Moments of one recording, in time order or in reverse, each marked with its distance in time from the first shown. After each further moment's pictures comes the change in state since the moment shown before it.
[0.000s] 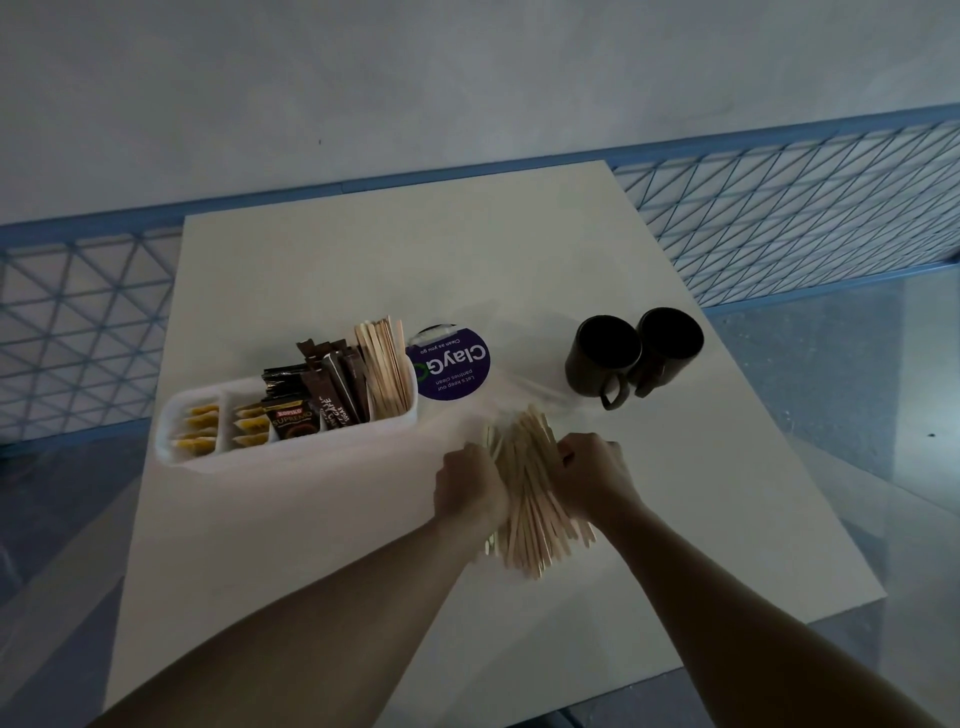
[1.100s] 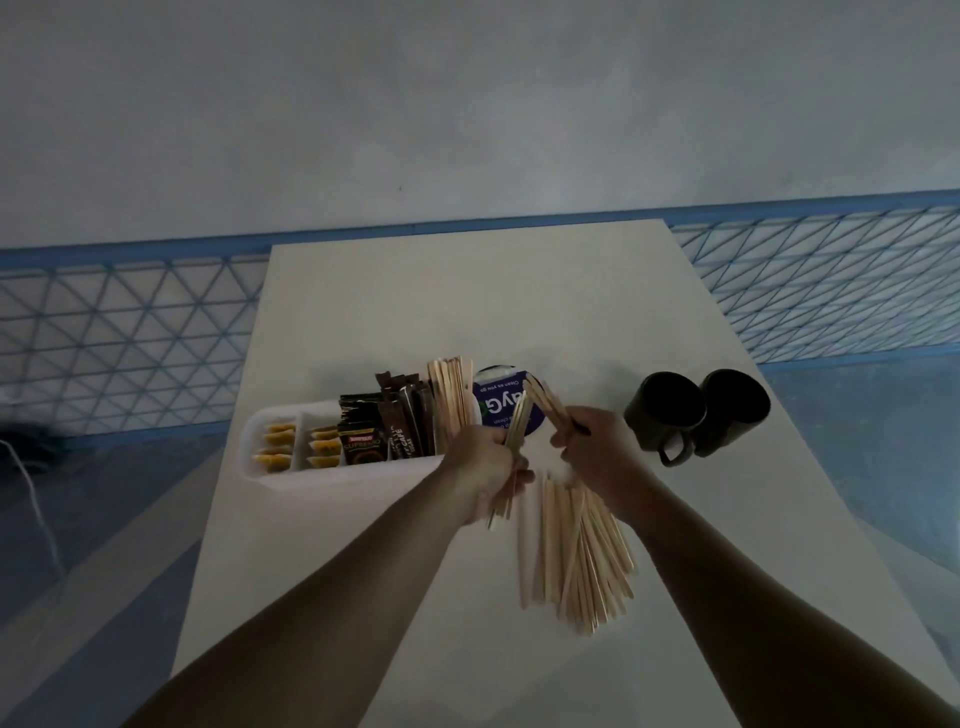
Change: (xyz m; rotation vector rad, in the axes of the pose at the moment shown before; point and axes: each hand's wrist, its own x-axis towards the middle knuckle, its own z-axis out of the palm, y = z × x) left_hand 0.015 -0.008 -0.099 -0.895 -0.240 -0.139; right_hand 0.023 -0.089 -0.019 0.418 -0.039 -0.083
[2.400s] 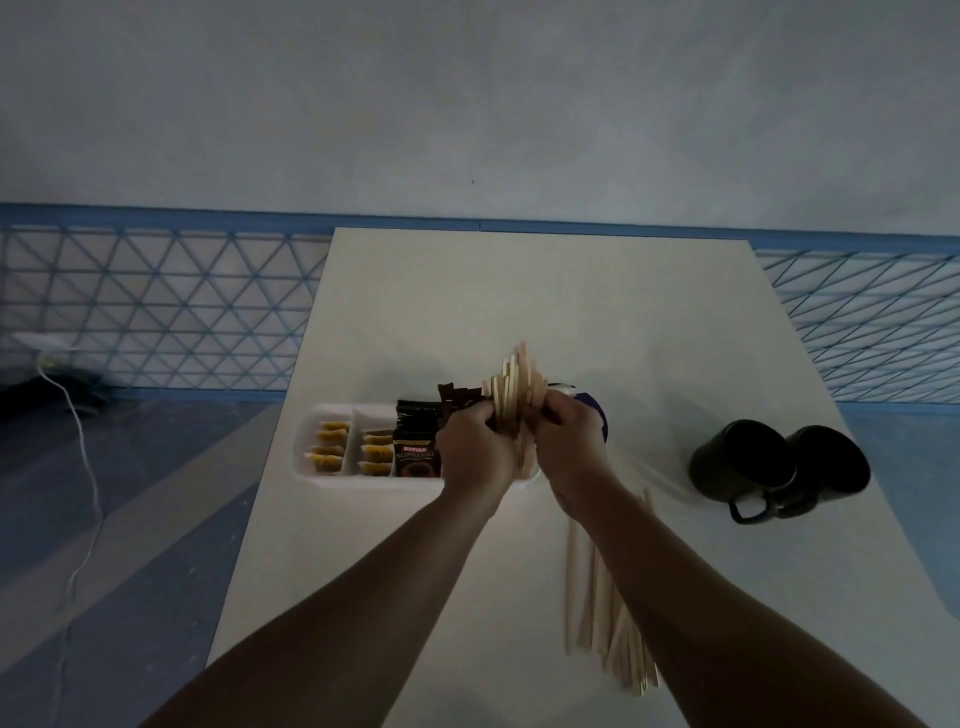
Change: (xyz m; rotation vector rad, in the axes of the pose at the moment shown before) left_hand 0.029 0.005 -0.053 0.229 0.567 0.356; right_hand 0.043 -0.051 0.097 0.385 -0.059 -0.075
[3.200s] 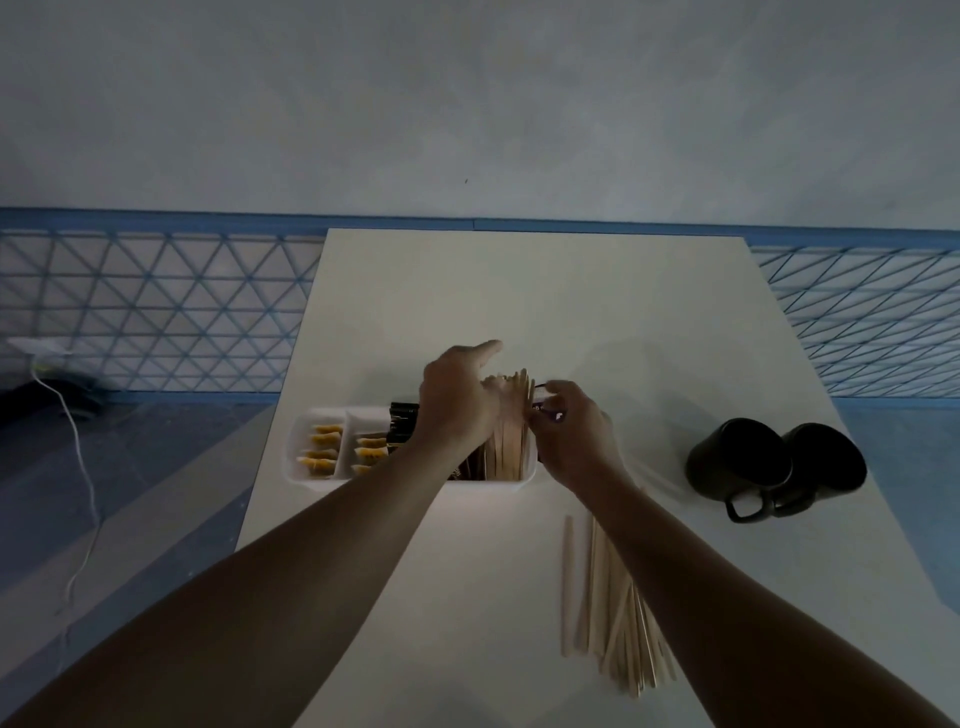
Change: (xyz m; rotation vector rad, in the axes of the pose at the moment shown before) left_hand 0.037 0.026 -0.030 0.212 -0.128 0.266; right_hand 0.007 -0.006 -0.020 -0.476 0.052 -0.091
